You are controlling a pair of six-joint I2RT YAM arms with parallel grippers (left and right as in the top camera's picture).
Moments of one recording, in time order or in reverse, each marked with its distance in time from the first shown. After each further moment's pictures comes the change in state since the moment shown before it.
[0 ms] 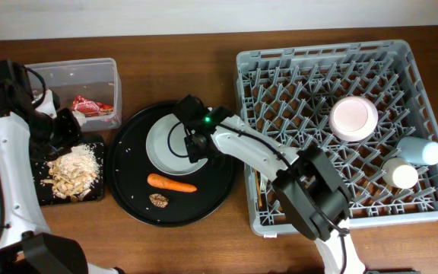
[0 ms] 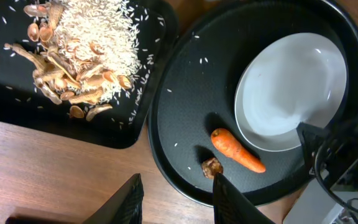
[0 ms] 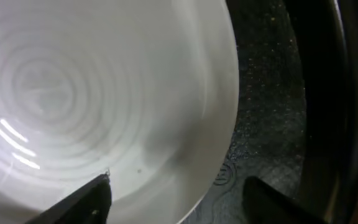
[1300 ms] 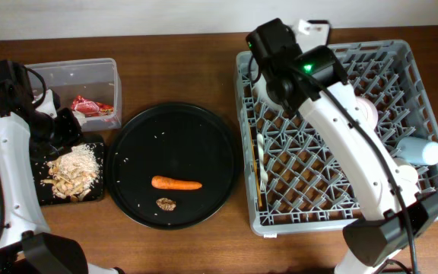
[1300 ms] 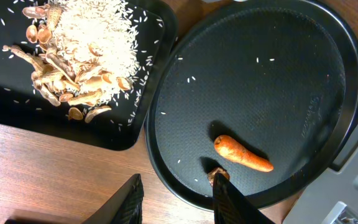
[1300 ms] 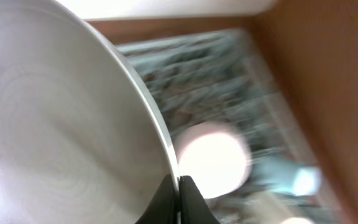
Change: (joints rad) left arm 0.000 0.000 -0.004 0.009 0.003 0.000; right arm -0.269 -0.346 0.328 -0.496 0.820 0.053
